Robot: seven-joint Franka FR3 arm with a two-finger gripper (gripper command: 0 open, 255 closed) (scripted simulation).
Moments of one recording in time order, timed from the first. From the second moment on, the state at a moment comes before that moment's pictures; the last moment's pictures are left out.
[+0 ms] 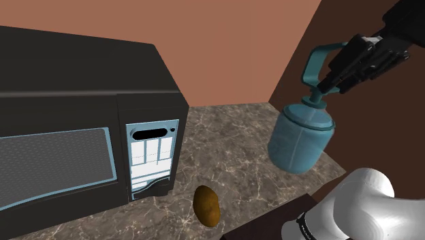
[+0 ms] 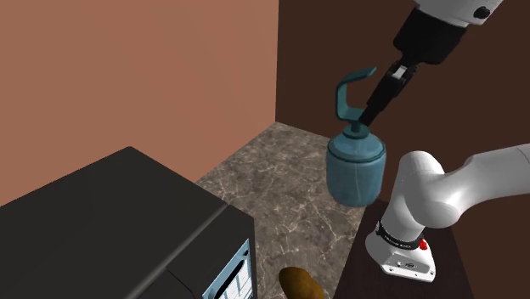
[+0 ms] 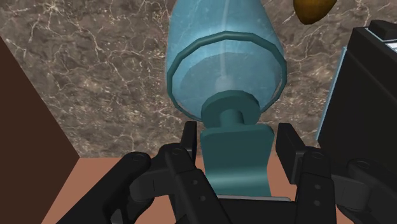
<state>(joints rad) 0.06 -0.98 0.32 -2.02 0.11 1.32 0.59</state>
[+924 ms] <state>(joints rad) 0.09 -1.11 0.35 -2.28 0.15 1.45 0.60</state>
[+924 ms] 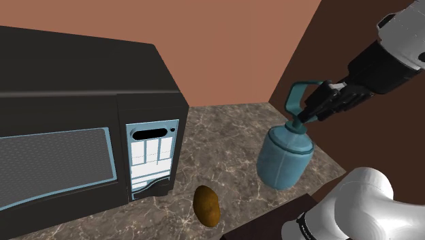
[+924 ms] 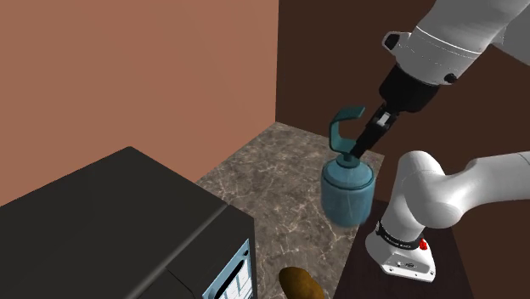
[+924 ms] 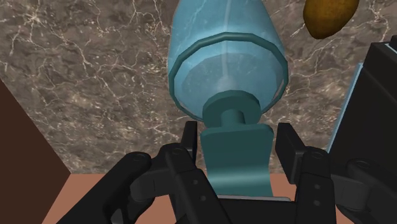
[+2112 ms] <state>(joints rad) 0.15 -1.25 0.40 -2.58 0.21 1.61 0.62</state>
